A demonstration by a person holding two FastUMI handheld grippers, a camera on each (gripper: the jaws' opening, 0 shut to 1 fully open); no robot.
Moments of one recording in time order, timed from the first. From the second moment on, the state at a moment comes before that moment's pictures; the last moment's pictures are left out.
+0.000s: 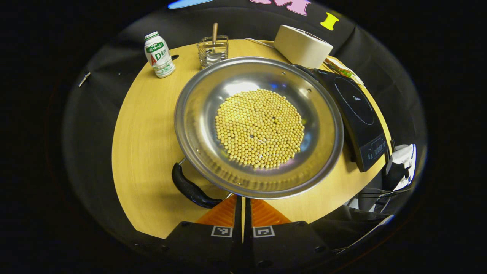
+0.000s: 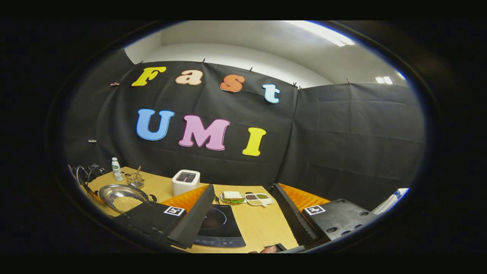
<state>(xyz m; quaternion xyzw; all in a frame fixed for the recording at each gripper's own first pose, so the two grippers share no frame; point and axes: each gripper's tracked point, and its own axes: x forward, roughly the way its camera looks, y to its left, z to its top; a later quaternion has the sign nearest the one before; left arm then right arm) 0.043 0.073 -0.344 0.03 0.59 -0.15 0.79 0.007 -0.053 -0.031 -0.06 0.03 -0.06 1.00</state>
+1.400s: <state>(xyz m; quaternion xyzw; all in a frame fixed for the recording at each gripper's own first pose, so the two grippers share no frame) 0.177 0.152 -0.360 0.06 0.57 -0.08 0.81 0.048 -0.036 -0.042 -0.11 0.04 -0.09 0.99</state>
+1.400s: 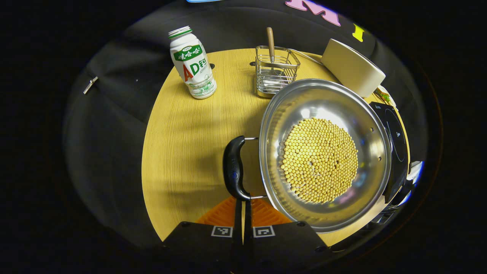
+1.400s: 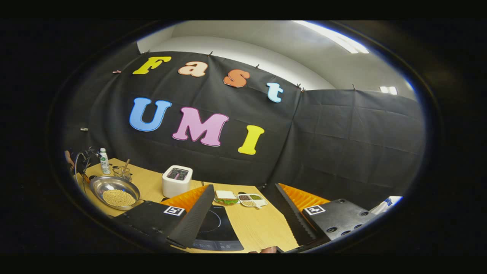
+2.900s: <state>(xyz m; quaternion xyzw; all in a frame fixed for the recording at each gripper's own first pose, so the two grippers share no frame) 0.185 0.150 -0.227 -0.01 0.24 -0.07 0.97 0.115 0.146 -0.156 0.04 0.20 0.07 0.98</state>
